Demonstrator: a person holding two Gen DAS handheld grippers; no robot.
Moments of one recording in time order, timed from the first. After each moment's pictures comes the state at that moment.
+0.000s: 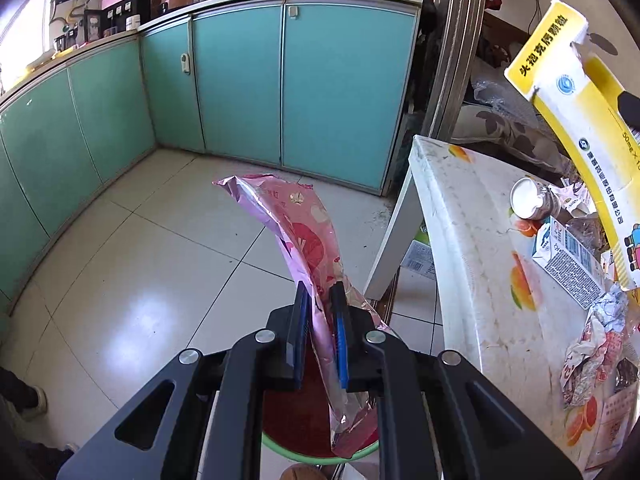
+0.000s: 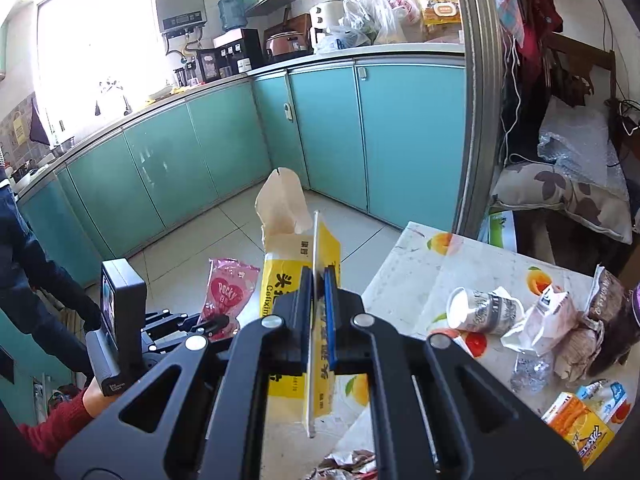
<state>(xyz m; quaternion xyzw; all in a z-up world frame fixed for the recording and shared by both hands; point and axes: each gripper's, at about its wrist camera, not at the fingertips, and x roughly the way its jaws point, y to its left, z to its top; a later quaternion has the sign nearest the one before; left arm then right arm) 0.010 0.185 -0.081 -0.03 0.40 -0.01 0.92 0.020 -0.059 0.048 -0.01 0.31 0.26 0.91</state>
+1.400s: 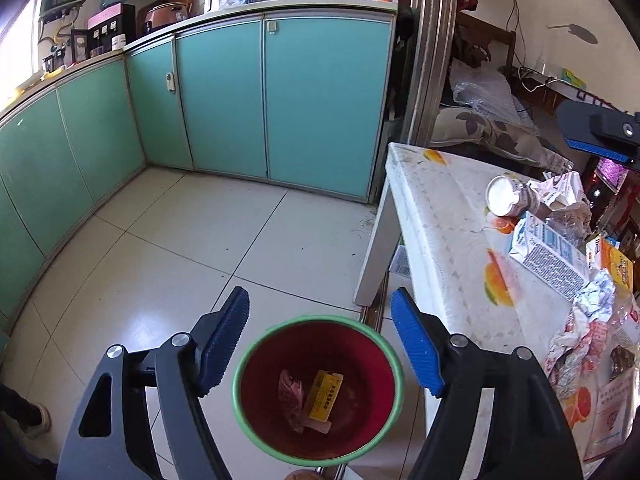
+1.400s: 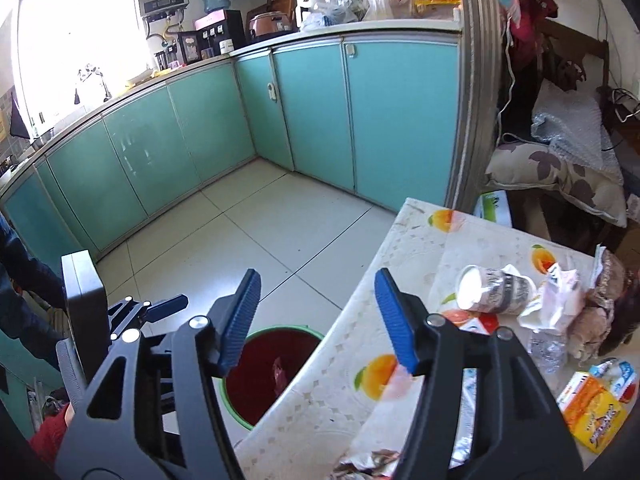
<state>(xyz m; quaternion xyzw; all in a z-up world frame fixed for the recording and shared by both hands) 0.002 0.163 -0.061 -0.01 0.37 -0.04 0.93 0.015 -0.050 0.030 -0.01 0.33 0.21 0.92</state>
